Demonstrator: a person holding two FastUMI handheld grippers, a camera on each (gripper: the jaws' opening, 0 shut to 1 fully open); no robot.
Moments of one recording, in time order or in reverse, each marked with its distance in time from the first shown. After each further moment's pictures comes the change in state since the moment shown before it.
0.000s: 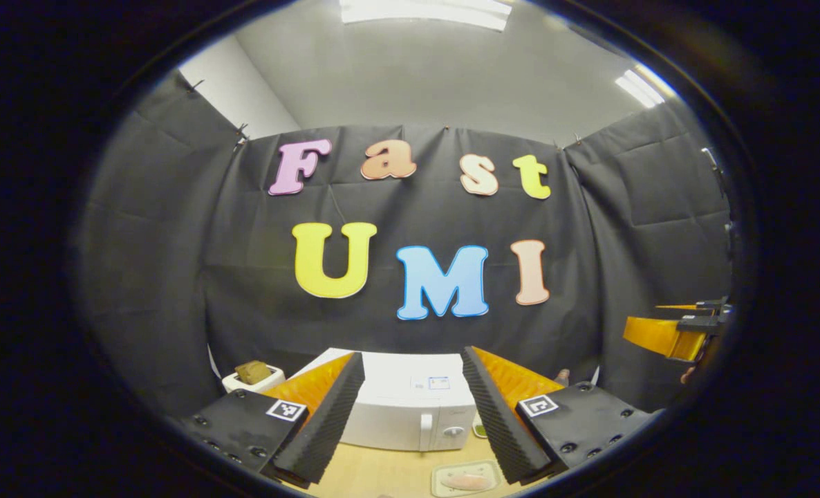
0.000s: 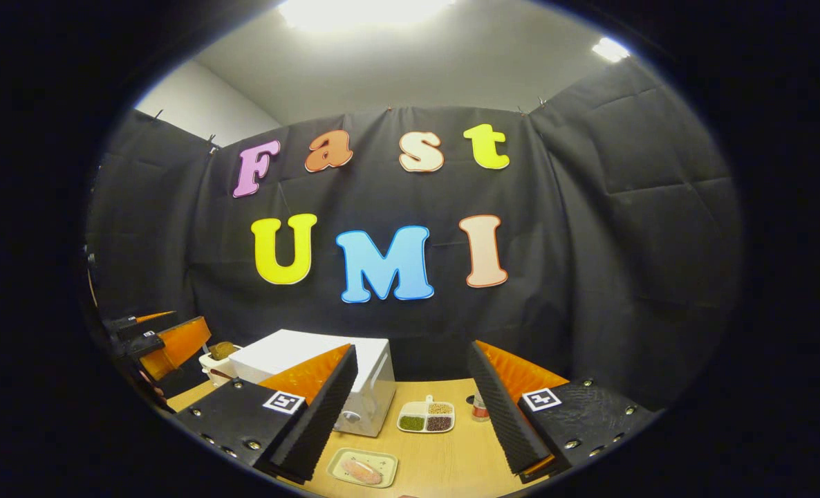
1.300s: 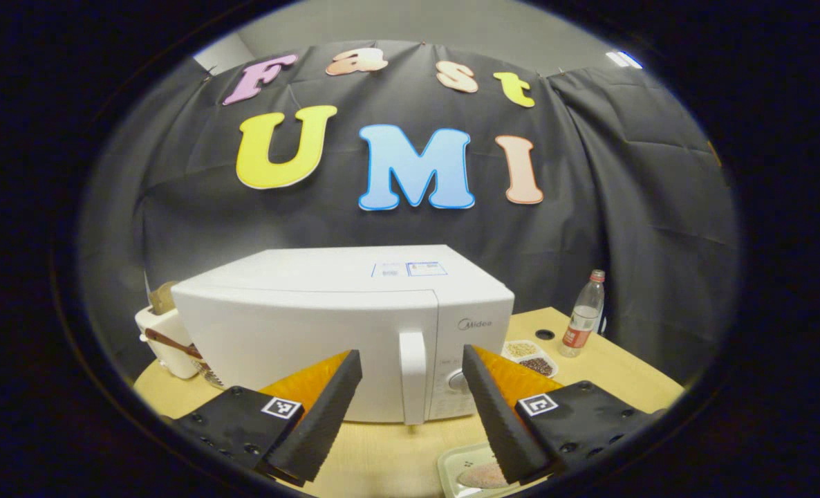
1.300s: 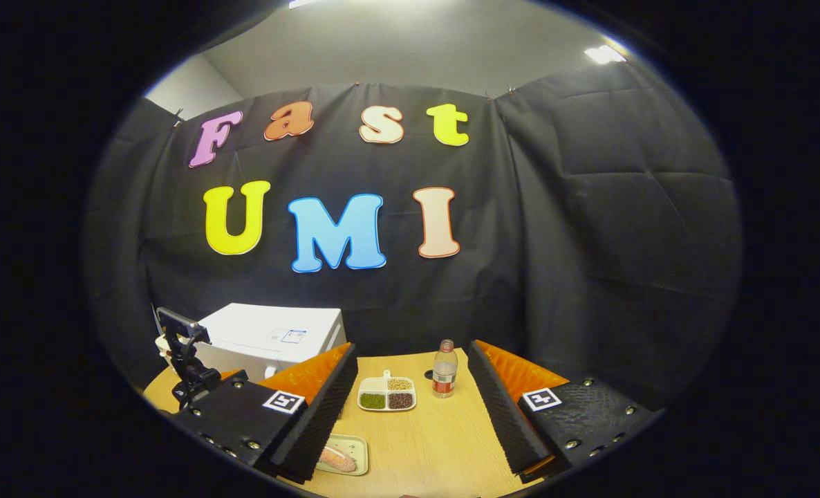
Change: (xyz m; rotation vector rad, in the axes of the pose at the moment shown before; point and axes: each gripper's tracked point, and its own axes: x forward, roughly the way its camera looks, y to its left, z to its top) left arm 0.158 -0.015 -0.295 0.005 0.271 -0.121; right arm -0.005 -0.026 -0.053 -0.025 0.097 -0.229
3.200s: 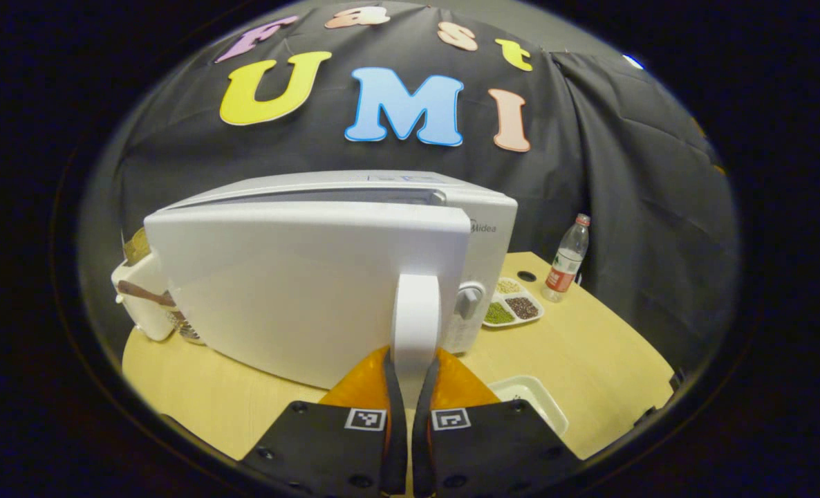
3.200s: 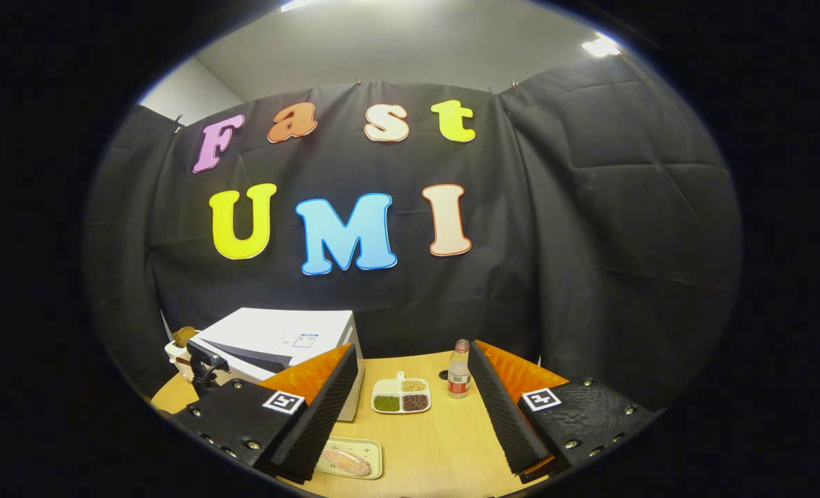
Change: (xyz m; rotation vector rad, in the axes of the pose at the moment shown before) left arm -0.038 0.011 -0.076 -0.028 0.242 -0.150; right arm 0.012 0.024 -0.002 0.025 0.011 0.069
